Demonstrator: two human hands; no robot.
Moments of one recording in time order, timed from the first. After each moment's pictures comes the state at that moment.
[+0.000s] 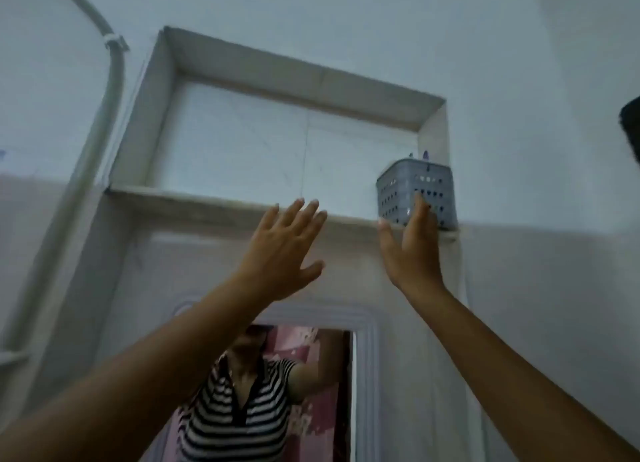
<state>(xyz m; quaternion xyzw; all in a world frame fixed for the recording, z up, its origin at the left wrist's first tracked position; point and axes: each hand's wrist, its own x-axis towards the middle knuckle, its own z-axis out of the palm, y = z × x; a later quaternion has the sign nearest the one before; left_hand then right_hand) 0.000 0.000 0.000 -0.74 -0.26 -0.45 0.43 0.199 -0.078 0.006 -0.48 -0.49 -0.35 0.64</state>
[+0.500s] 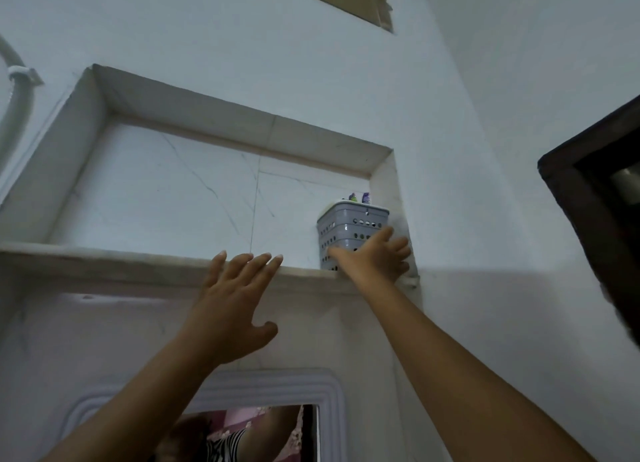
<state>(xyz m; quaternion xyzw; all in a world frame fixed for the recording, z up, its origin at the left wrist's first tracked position) 0.019 0.044 0.015 -0.76 -0.22 -0.49 0.37 0.224 -0.045 0.093 -0.66 -0.31 -0.30 0.62</state>
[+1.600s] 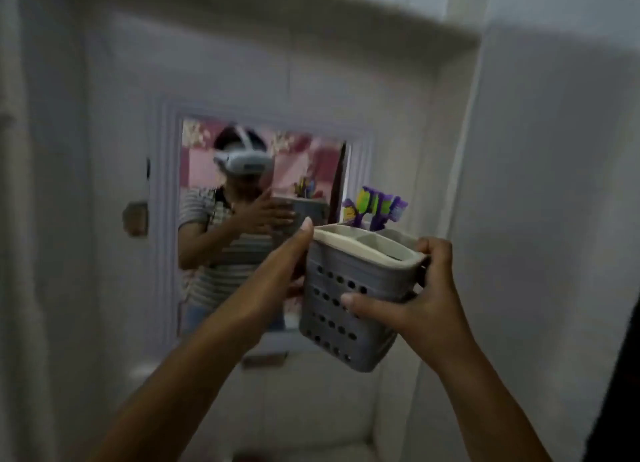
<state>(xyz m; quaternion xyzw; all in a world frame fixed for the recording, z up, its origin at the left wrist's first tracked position) -0.003 -0.086 -0.261 -0.68 -0.19 -0.40 -0.59 0.168 -0.189 -0.293 -0.48 -0.59 0.04 0.65</state>
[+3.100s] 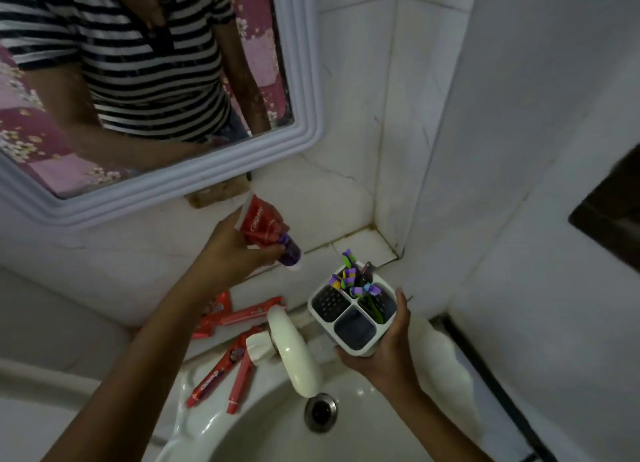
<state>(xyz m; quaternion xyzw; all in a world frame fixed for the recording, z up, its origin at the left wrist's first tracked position) 0.023 0.021 -0.518 -0.80 -0.31 -0.17 -0.48 0.147 -0.196 -0.753 -0.71 -0.36 0.15 0.59</state>
